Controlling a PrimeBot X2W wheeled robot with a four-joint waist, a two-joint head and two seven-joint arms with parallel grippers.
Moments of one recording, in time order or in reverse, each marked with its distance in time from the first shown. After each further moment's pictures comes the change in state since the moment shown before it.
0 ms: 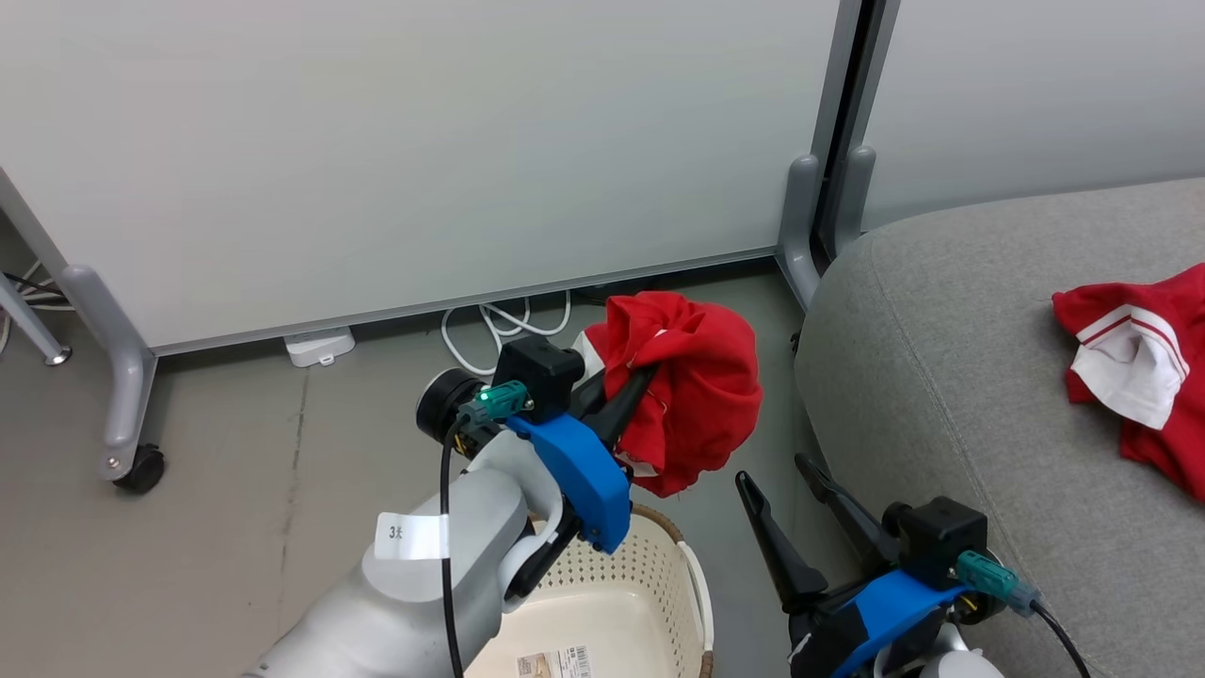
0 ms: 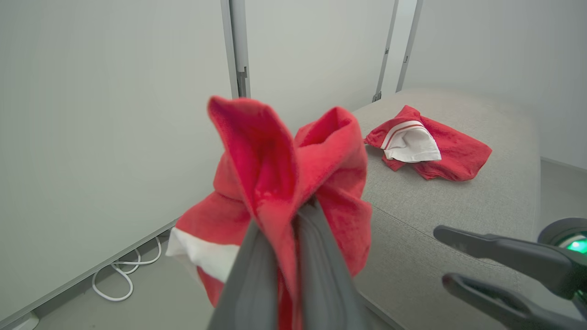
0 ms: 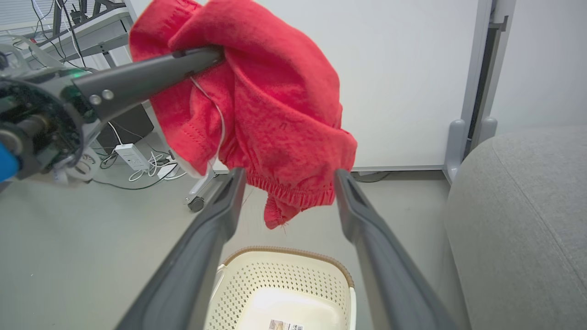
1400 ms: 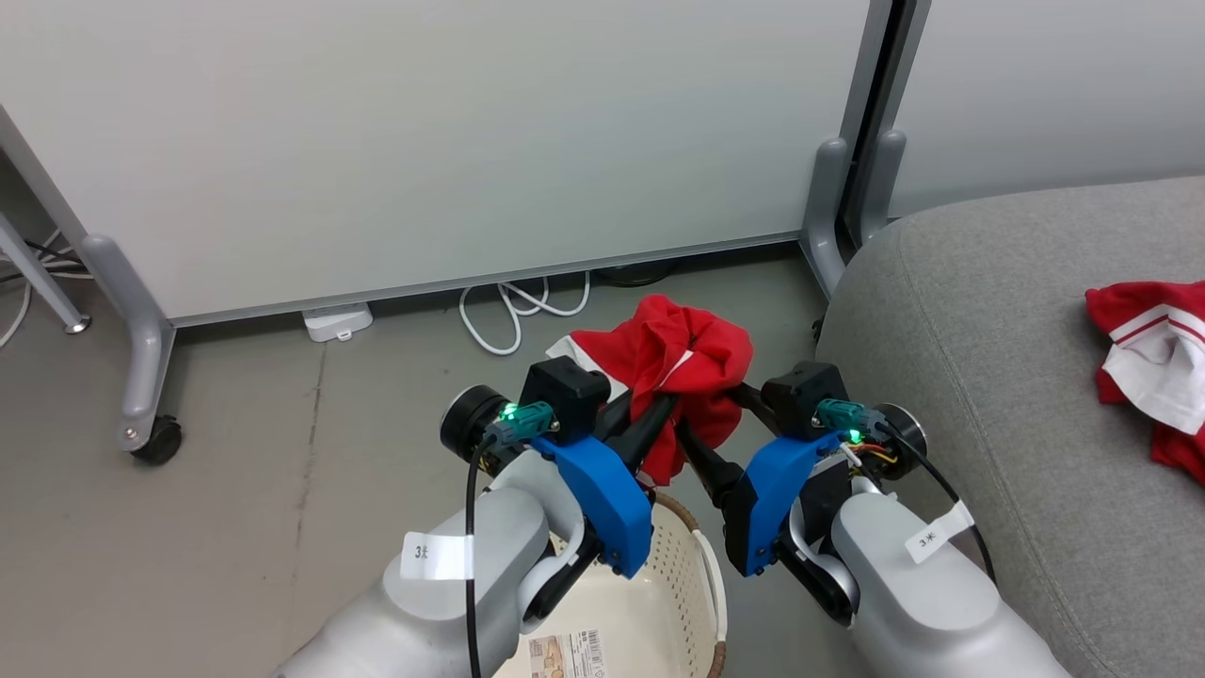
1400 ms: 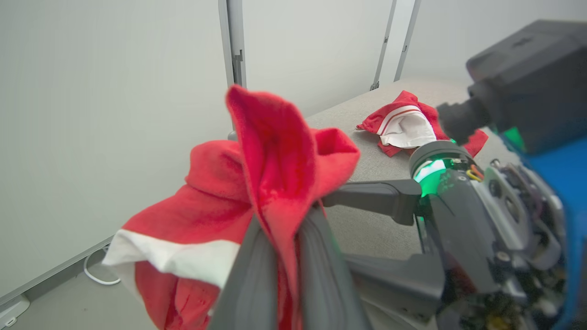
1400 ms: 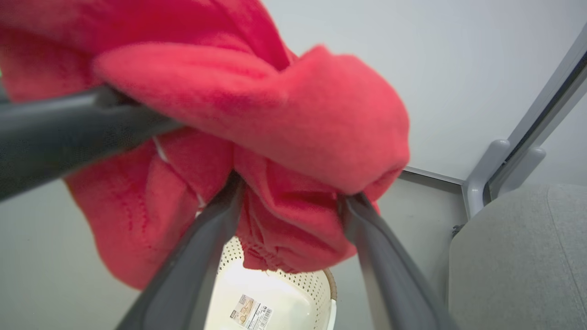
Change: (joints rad) left arm 0.014 -0.010 -0.048 -0.022 -0.013 0.000 -0.002; right arm -0.480 0.000 0.260 0.541 0.041 0.000 0.005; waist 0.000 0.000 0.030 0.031
